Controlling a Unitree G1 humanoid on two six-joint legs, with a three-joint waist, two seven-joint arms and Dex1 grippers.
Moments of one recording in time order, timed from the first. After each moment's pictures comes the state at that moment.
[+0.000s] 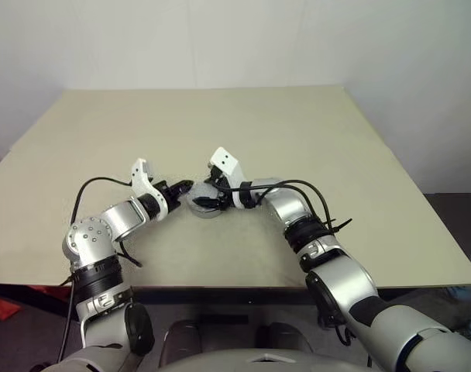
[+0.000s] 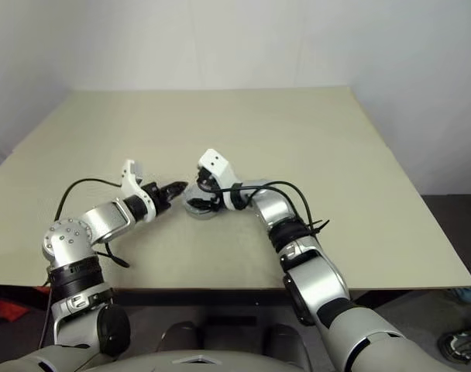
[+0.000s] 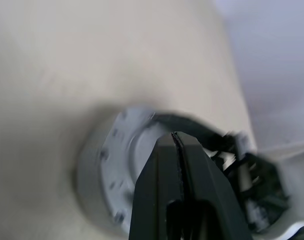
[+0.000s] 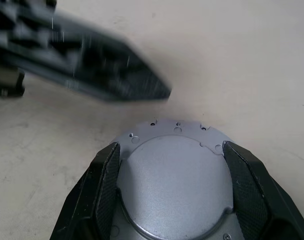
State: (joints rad) left arm -0.46 0.09 0.59 -0.07 -0.95 1.30 -0.02; right arm -0.81 -0.01 0.24 0.75 -0.03 0.23 0.86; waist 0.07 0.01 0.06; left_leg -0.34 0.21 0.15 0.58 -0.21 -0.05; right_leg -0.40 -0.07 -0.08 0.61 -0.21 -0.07
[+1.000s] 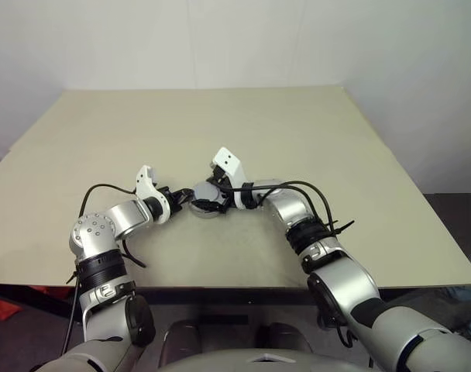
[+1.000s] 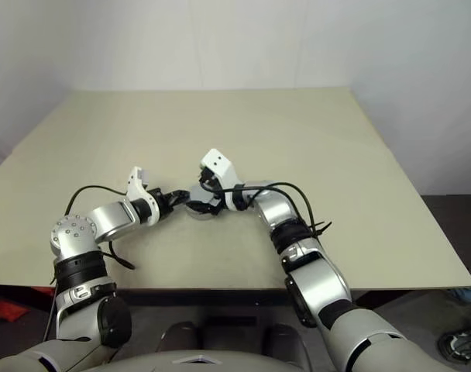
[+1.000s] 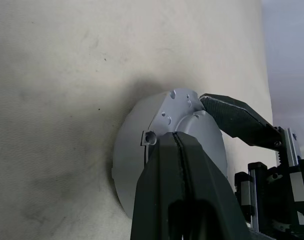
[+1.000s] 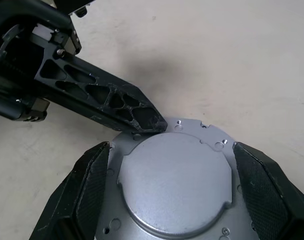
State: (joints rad) left arm -0.50 0.10 0.61 0.08 -0.94 1.37 0.12; right arm -0.79 -0.03 0.24 0.72 0.00 0.22 0.87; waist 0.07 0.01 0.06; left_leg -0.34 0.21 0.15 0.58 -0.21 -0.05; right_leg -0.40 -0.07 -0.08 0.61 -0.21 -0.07
